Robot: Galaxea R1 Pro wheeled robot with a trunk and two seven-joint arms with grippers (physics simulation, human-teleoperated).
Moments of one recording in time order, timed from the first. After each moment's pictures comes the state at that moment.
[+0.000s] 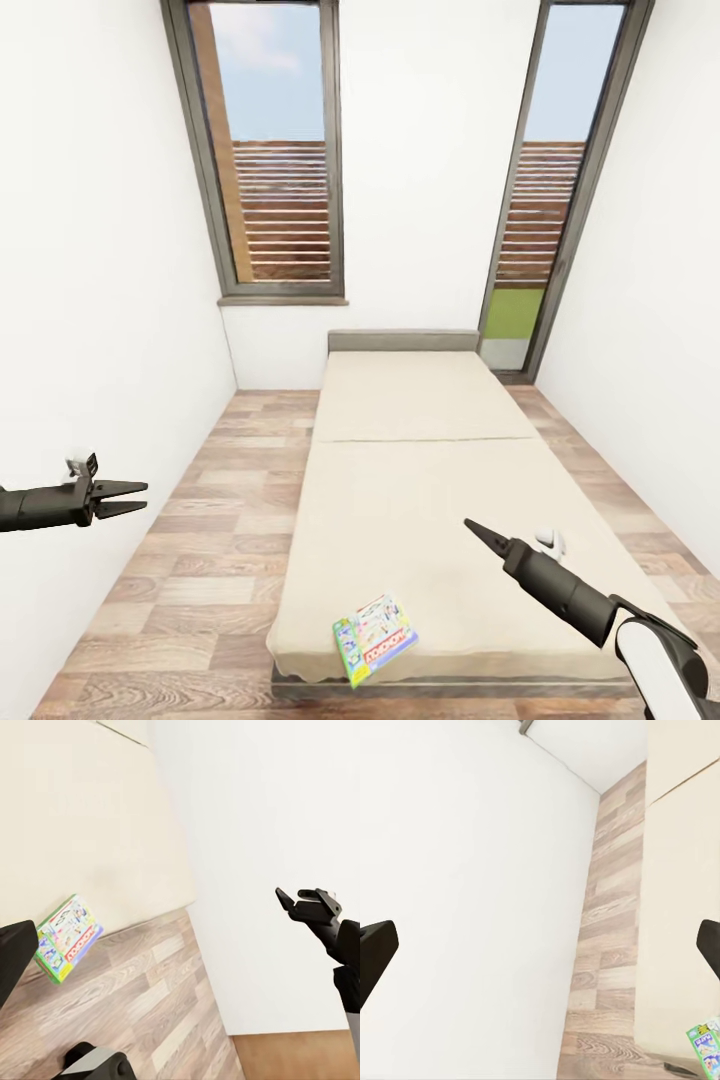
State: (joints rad) left arm -0.86 0.72 -0.24 -0.50 0.38 0.82 -1.57; right arm -0.11 -0.17 -0.15 -1.56 -0.89 0.71 0.41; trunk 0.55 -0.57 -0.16
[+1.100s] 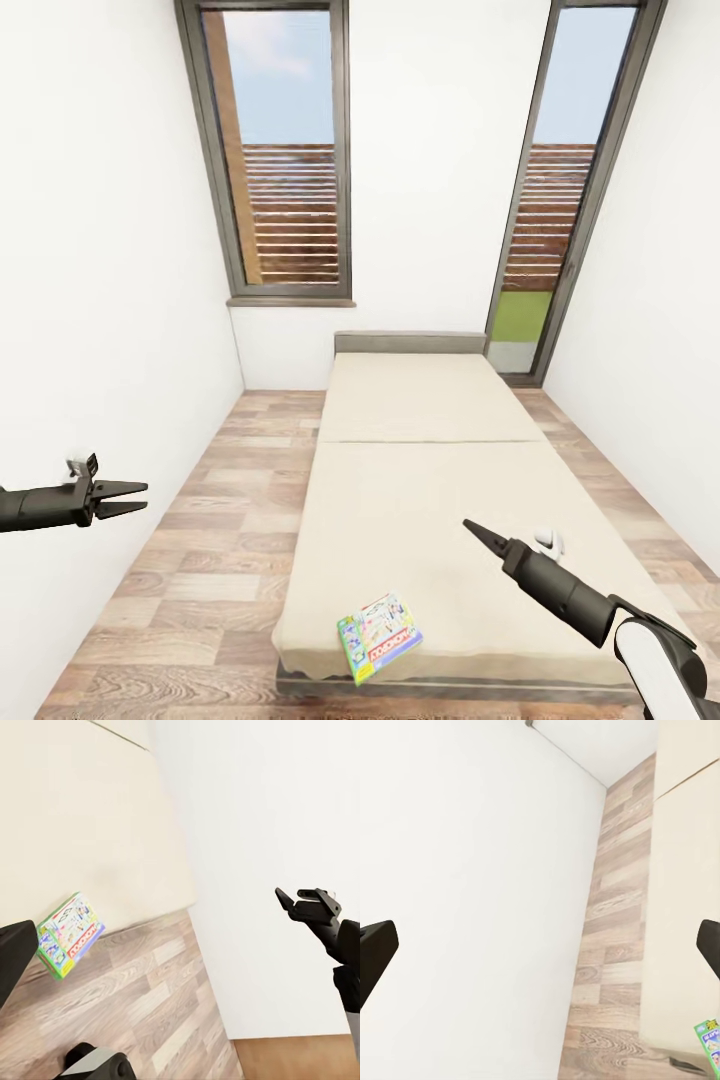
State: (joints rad) left arm -0.86 0.72 -0.24 -0.50 0.38 0.82 -1.57; right arm -0.11 -0.17 -0.14 -1.56 -0.89 0.71 0.41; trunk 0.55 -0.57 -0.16
